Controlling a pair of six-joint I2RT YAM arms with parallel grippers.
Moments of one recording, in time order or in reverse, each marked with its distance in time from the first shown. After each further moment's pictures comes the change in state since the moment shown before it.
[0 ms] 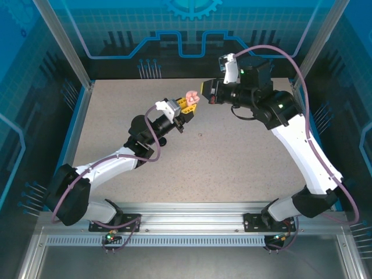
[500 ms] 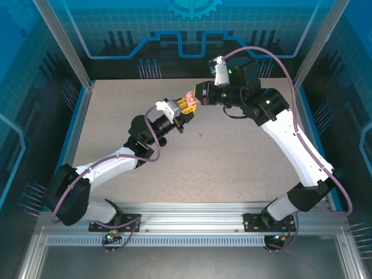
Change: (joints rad) left arm 0.000 0.000 0.000 0.000 0.008 -0.002; right arm 0.022 0.060 0.000 0.008 -0.005 0.001
